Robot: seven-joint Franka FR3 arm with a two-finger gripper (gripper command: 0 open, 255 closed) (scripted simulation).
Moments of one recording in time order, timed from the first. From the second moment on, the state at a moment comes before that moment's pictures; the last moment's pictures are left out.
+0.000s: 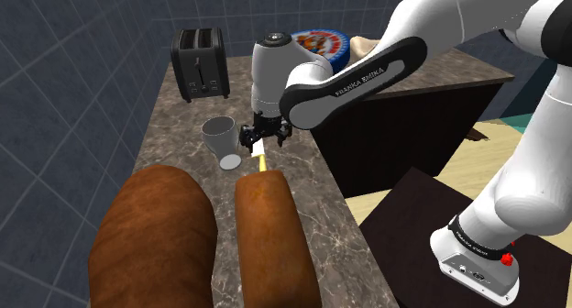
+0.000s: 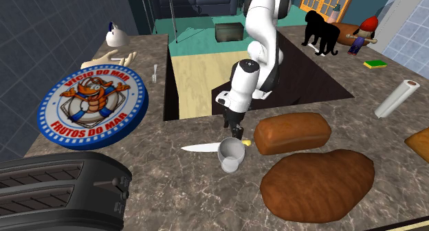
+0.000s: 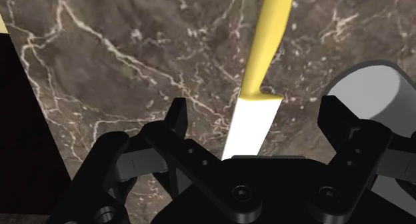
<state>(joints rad) 0.01 0.21 0.50 -1.99 -0.26 2.32 1.05</state>
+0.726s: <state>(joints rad) 0.04 0.32 0.47 -1.98 -0.34 2.39 1.11</state>
